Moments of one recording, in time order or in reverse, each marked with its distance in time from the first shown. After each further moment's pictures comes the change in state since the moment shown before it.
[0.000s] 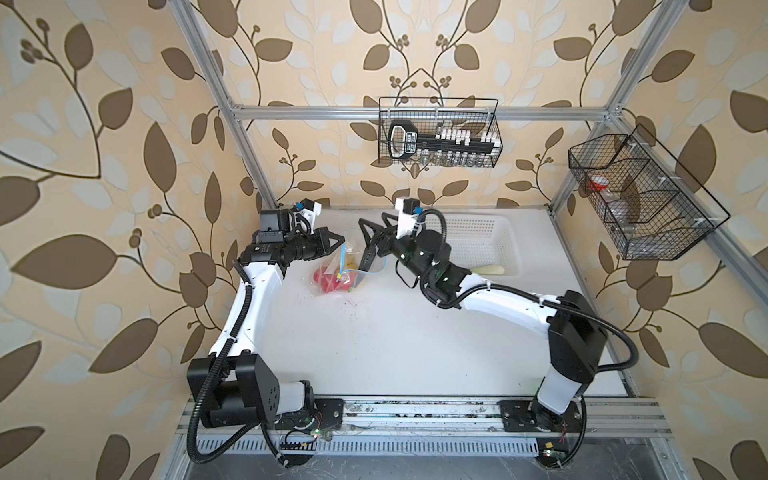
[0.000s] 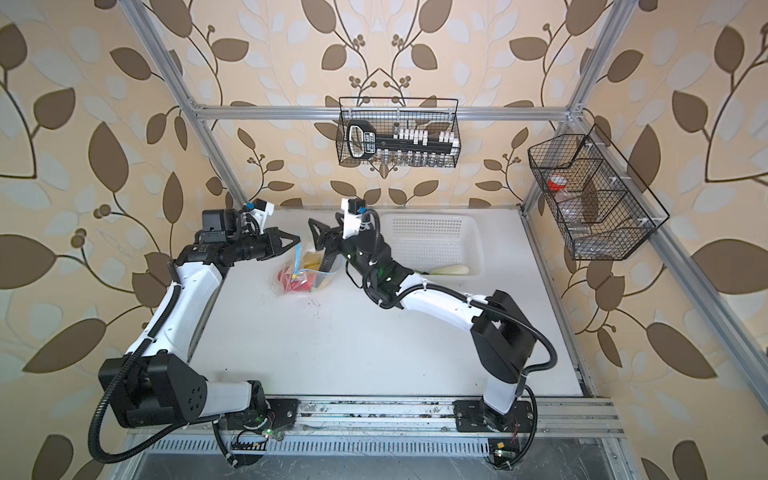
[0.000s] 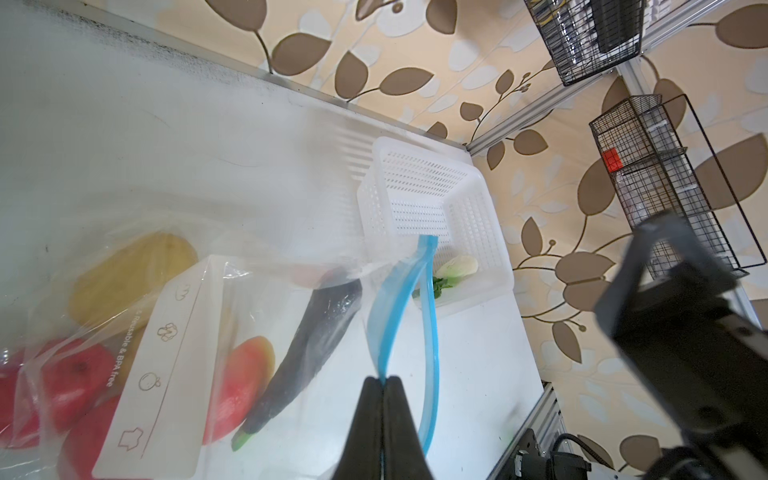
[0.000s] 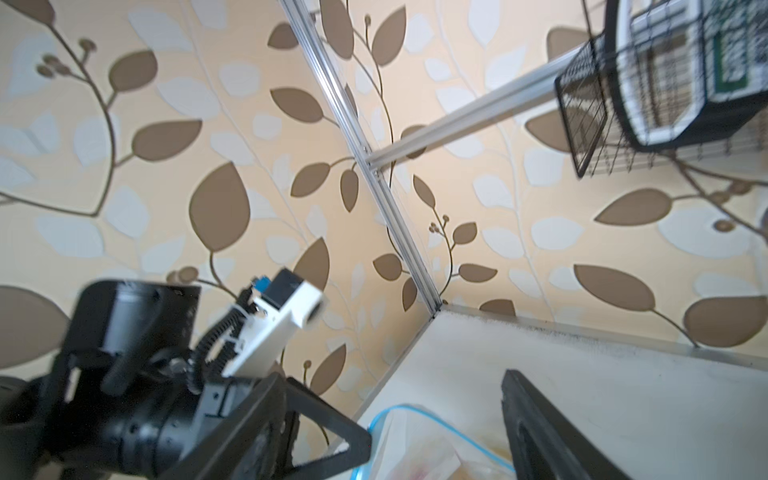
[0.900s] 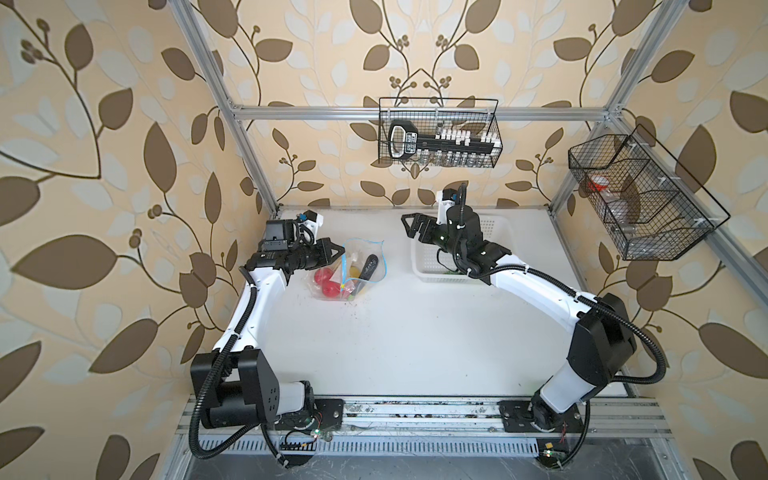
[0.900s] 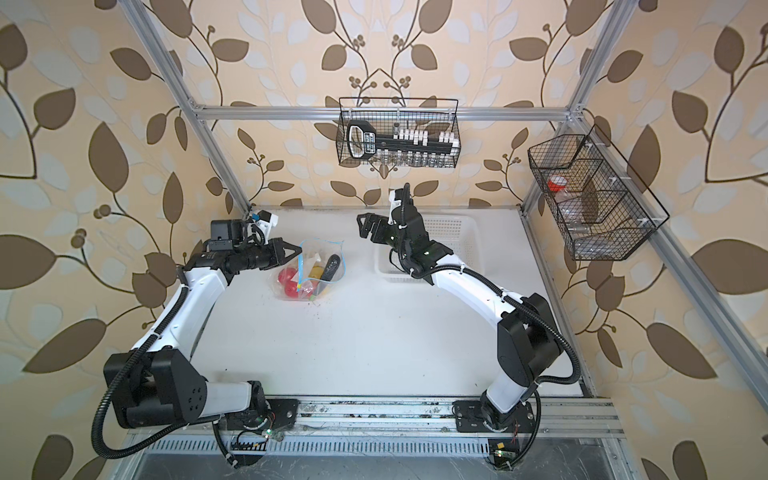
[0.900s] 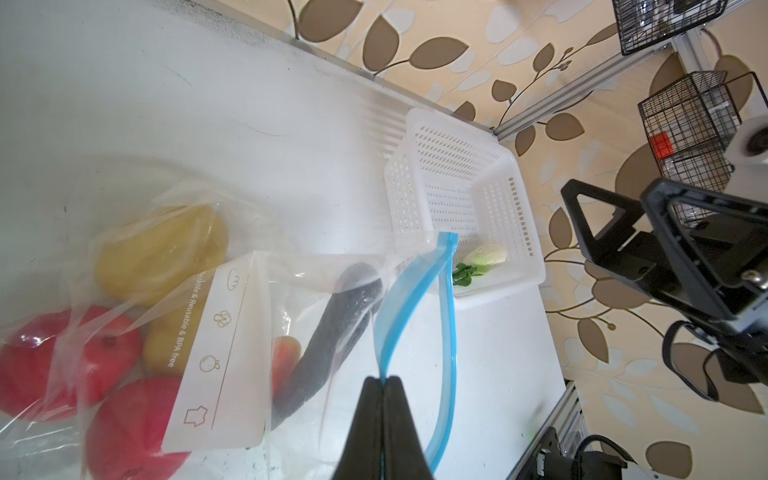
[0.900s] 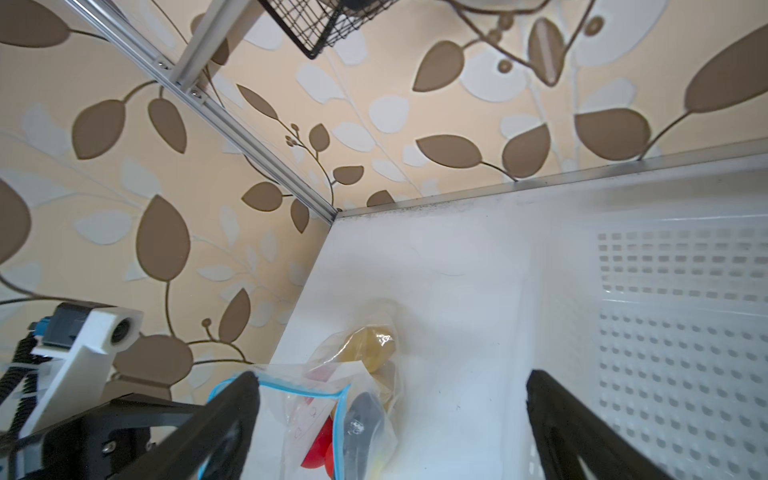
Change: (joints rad) left arm 0.000 0.002 -0.112 0.048 -0.038 0.032; right arm -0.255 -0.033 0.020 -0.558 -0.136 0.183
